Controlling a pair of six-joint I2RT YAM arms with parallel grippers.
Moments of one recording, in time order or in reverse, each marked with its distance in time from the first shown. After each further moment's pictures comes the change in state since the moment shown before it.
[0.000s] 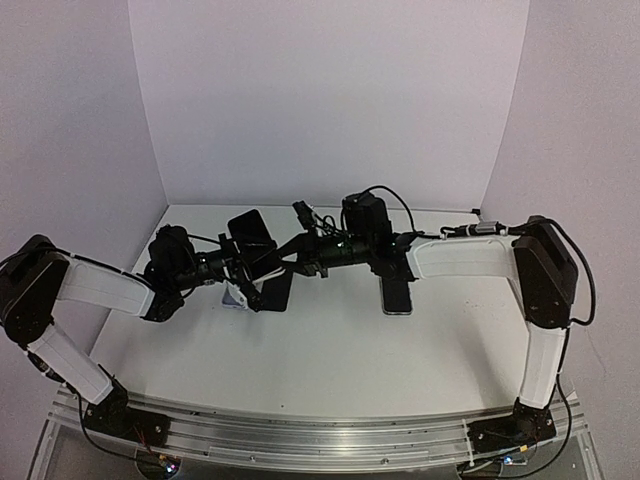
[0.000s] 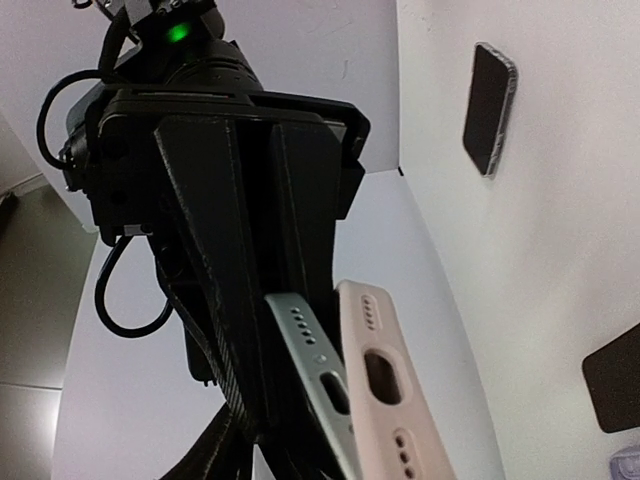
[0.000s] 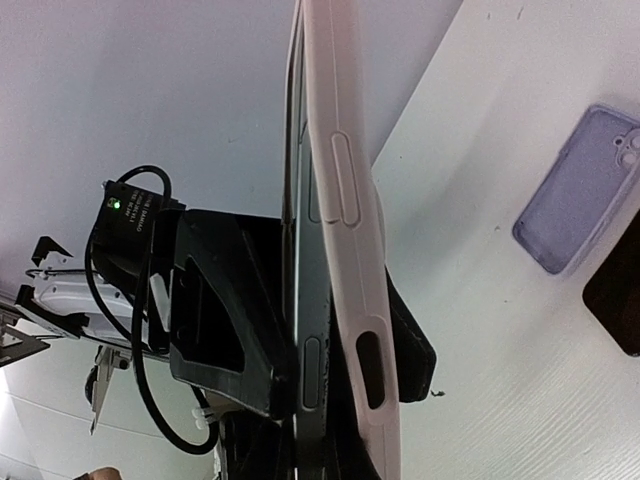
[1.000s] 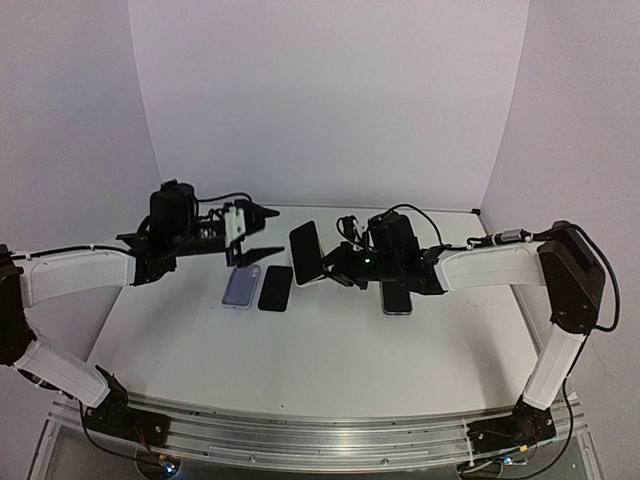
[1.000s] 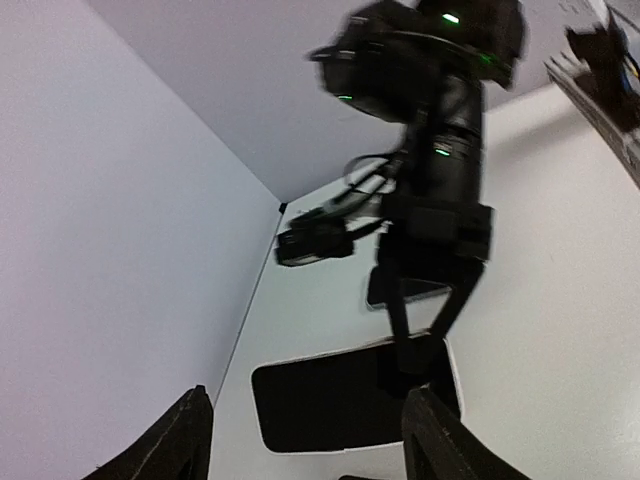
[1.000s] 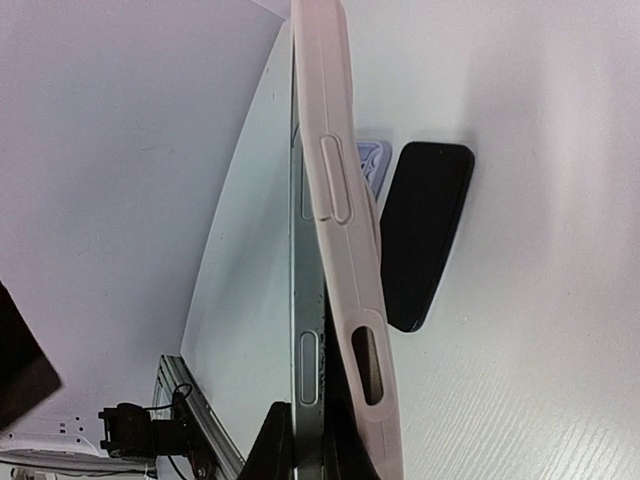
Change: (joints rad) left arm -0.006 -0.144 0.327 -0.652 -0.006 -1.040; right arm -0.059 -0.164 -0.252 -0.077 0.405 -0.025
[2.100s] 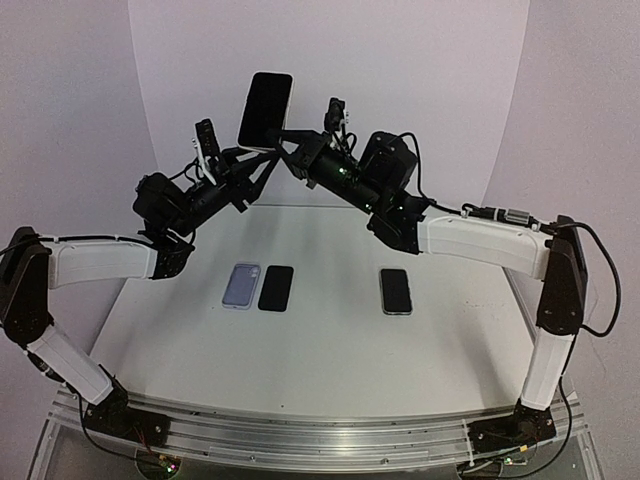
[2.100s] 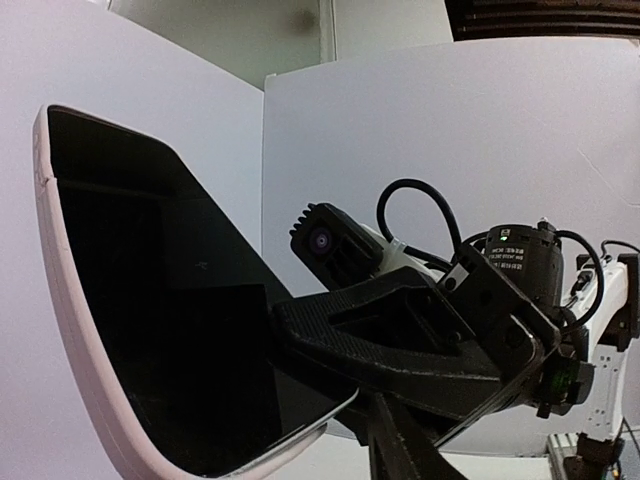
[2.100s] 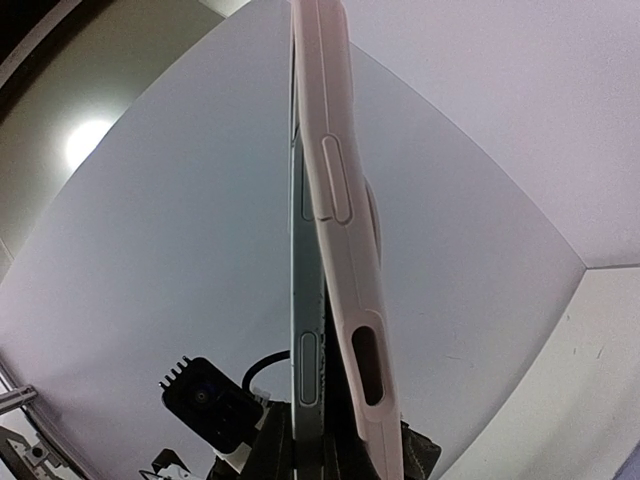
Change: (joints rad) left arm -0.021 0.145 0.040 0.844 -0.130 -0.985; right arm 0.106 0.097 0.508 0.386 0.092 0.078
